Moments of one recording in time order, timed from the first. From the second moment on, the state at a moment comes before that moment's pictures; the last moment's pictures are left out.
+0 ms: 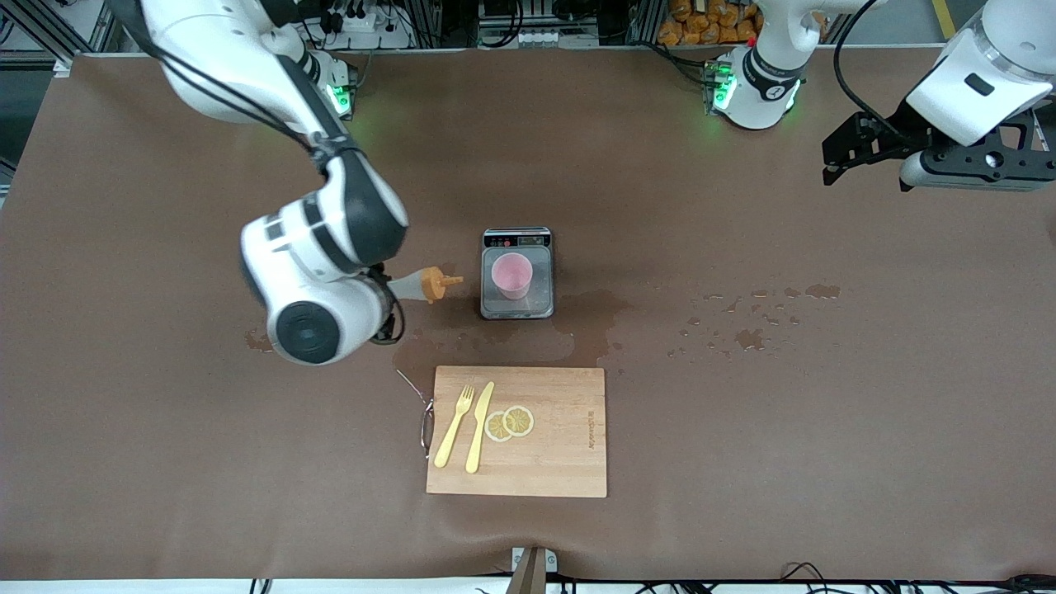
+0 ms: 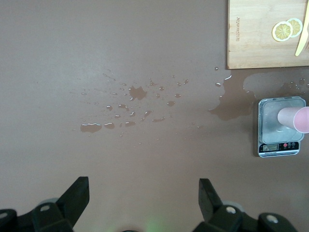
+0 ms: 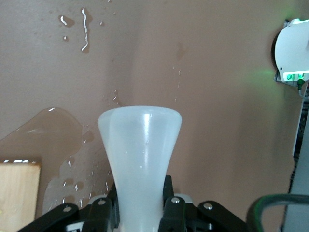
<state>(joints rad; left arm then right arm) -0.10 -0.06 -0.13 -1.56 -0.04 1.51 -0.15 0.36 0.70 0.01 -1.09 0.19 1.35 1.77</state>
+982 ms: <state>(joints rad) -0.10 -0.06 -0.12 -1.56 -0.04 1.51 -0.15 -0.19 0.71 0.01 -1.20 0.60 1.18 1.00</state>
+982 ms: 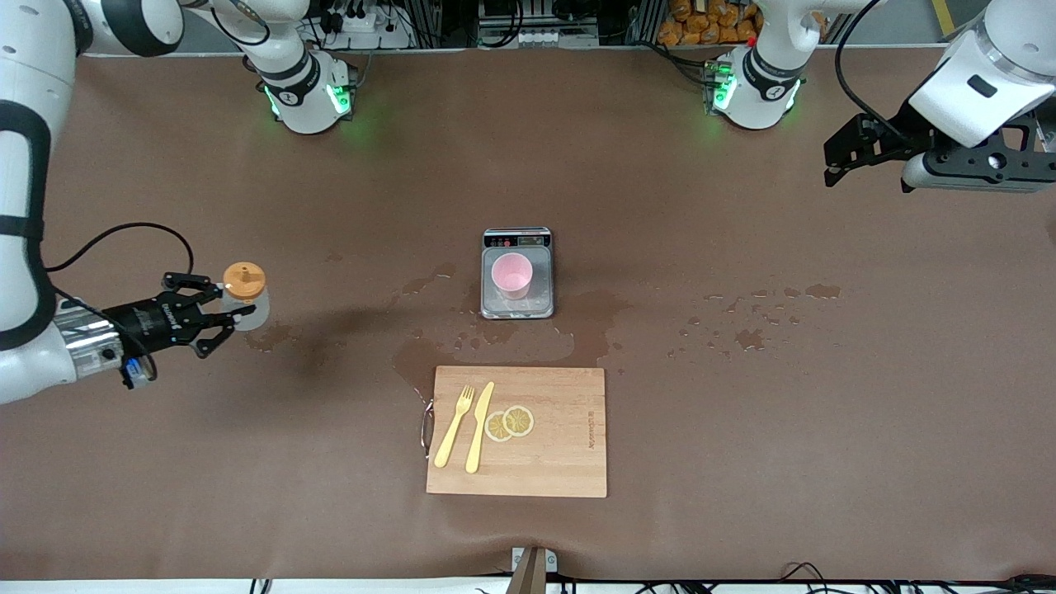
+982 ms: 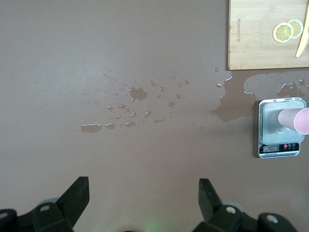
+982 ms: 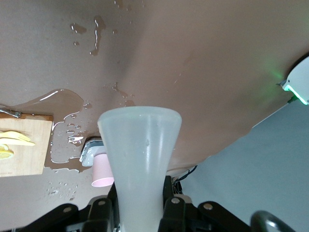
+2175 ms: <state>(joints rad) -0.10 -0.05 -0.12 -1.56 -0.04 1.51 -0.15 -0.48 1.00 0.00 -1.22 0.66 1.20 0.35</state>
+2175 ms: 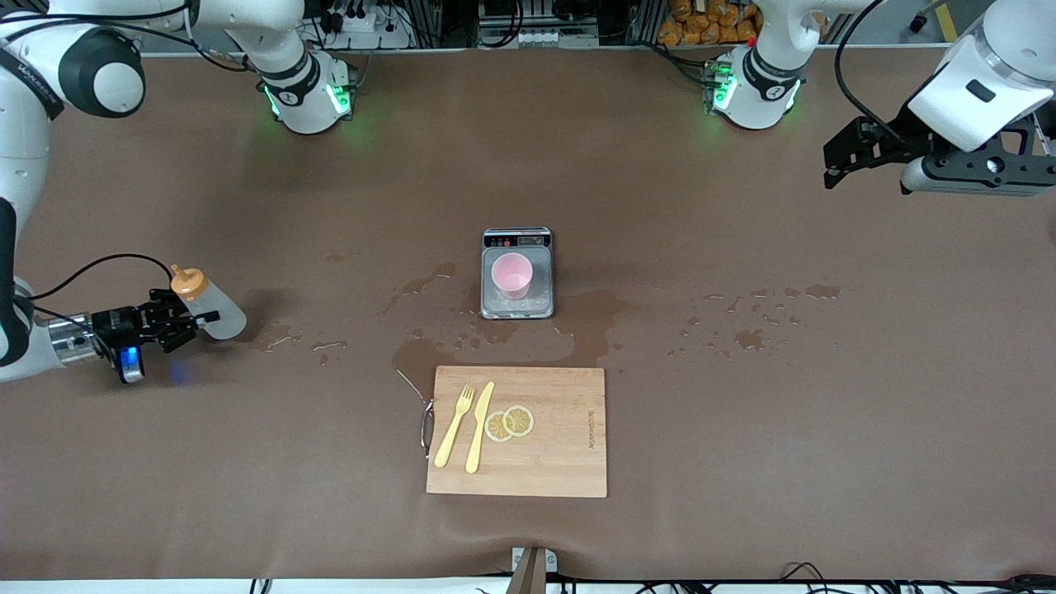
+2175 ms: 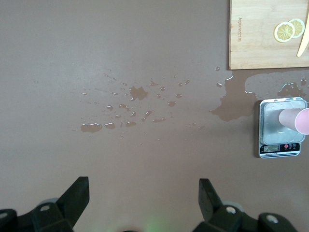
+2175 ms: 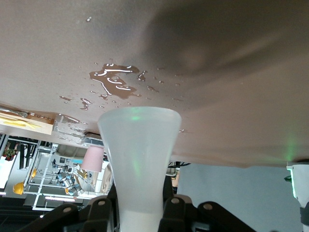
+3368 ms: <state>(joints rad) -0.10 -0.05 -0.12 -1.56 -0.04 1.51 -0.15 -0.49 1.03 0.00 -1.20 0.65 1.23 0.26</state>
